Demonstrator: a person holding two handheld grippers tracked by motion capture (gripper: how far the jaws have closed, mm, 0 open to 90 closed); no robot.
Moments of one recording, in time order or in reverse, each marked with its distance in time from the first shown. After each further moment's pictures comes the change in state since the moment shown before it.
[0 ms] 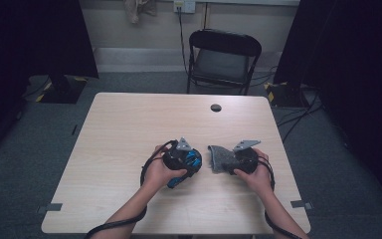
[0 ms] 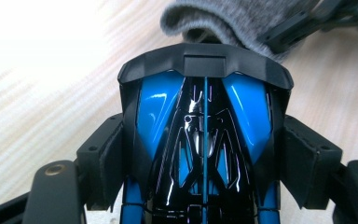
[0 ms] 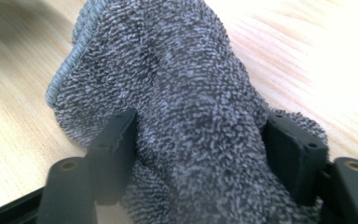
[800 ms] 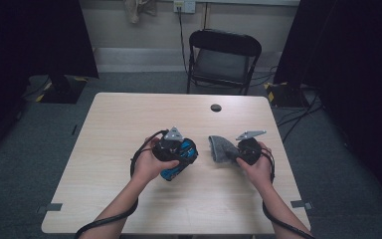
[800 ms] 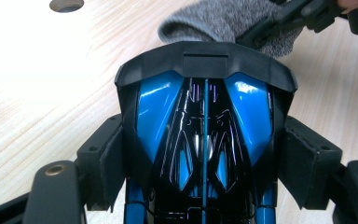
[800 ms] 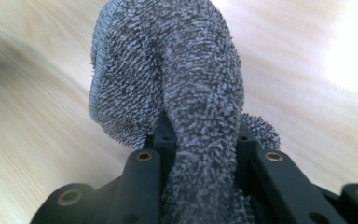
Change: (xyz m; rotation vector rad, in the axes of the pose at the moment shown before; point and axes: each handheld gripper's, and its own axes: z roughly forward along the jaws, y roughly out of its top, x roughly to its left) left arm 0.015 0.019 -0.040 -0.086 -0.037 0.016; right arm -0.006 0.028 -0.023 -0.019 0.008 0.112
